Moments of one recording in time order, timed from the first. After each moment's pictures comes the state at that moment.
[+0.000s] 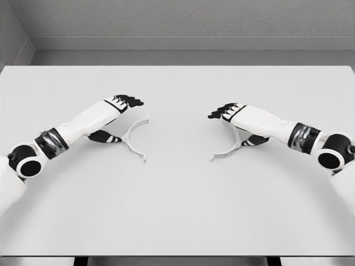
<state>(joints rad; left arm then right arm) -0.45 0.57 -0.57 -1.23 -0.48 -0.61 -0.04 -0.41 -0.51 0.37 -1.36 0.61 -0.61 0.44</state>
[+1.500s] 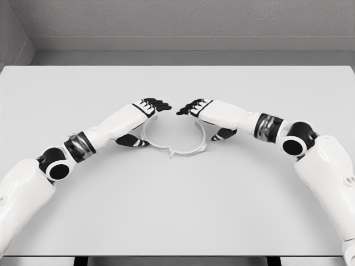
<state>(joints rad) -0.44 0.44 -0.58 -1.25 -0.53 -0.61 -0.04 -0.54 -0.37 0.46 -1.25 0.63 -0.61 0.46</state>
